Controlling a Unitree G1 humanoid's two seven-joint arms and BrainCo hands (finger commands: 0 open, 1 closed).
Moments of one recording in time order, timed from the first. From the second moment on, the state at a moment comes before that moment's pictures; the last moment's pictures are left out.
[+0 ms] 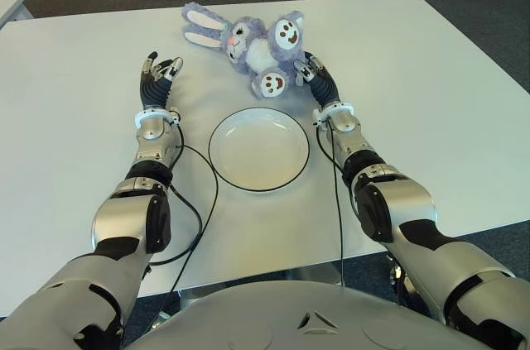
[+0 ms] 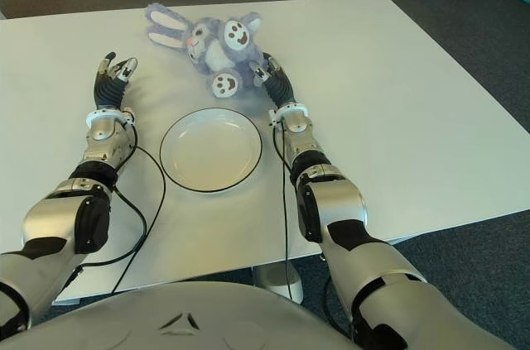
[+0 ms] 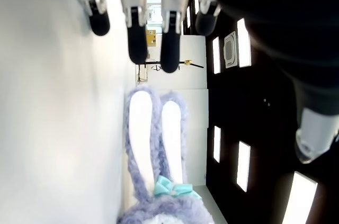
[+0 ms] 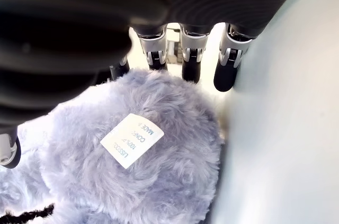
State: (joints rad) left arm -0.62 0.20 0.26 1.13 -0.10 -0.41 0.12; right arm -0.83 -0.06 -0.06 1.28 -0.12 -0.44 0.03
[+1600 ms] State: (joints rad) left arm -0.62 0.20 0.26 1.13 -0.10 -0.42 0.12; right arm -0.82 -0.07 0.04 1.29 -0.25 -0.50 -0.27
